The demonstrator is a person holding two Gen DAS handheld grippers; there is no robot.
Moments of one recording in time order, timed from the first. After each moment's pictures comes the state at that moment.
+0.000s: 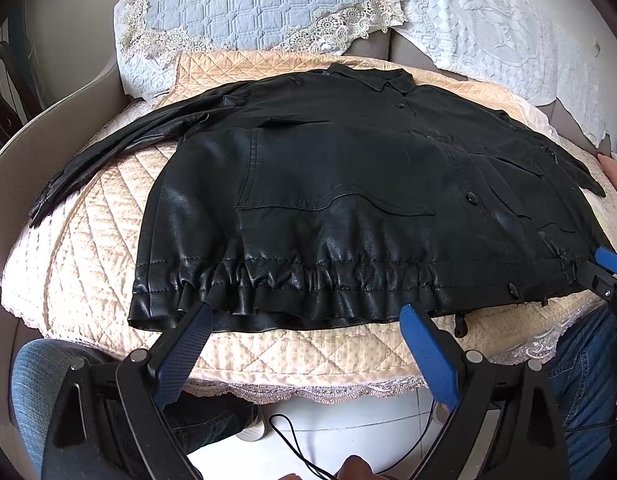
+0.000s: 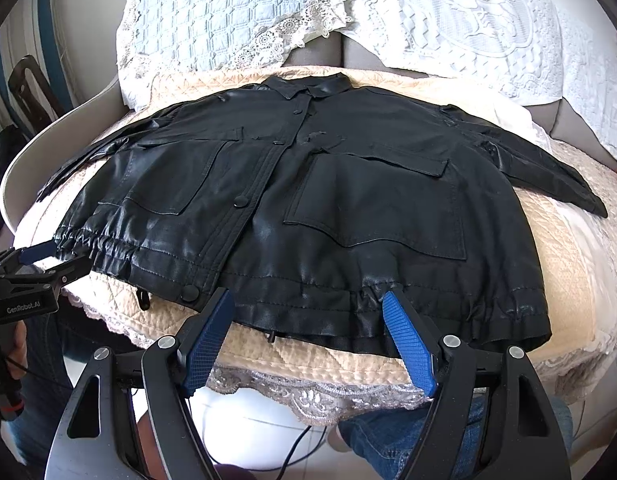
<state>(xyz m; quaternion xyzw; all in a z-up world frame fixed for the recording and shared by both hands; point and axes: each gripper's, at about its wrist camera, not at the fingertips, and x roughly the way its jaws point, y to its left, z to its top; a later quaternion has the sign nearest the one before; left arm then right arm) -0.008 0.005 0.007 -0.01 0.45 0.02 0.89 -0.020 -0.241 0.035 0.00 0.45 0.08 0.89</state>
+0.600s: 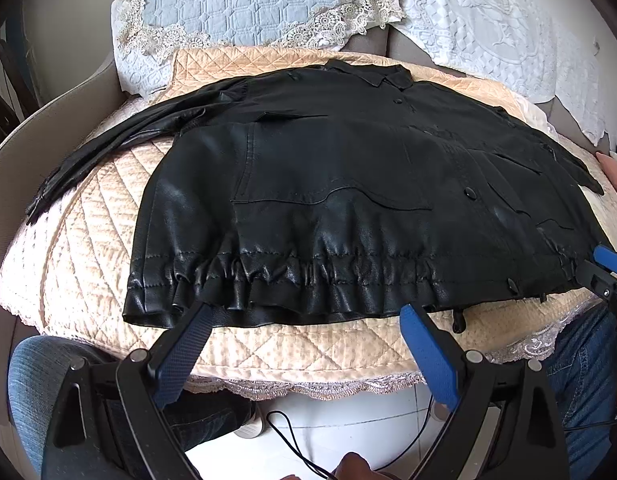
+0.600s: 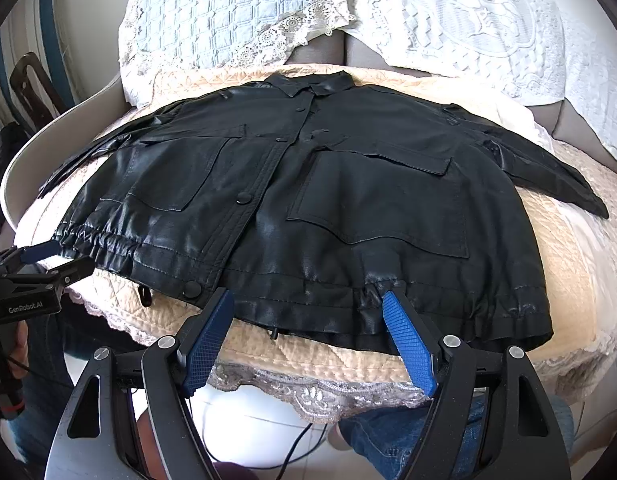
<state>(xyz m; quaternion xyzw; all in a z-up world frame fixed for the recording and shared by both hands) -0.009 0.004 0.004 -0.01 0.45 0.01 0.89 -0.022 -0.239 0.034 0.00 0.45 0.08 0.89</state>
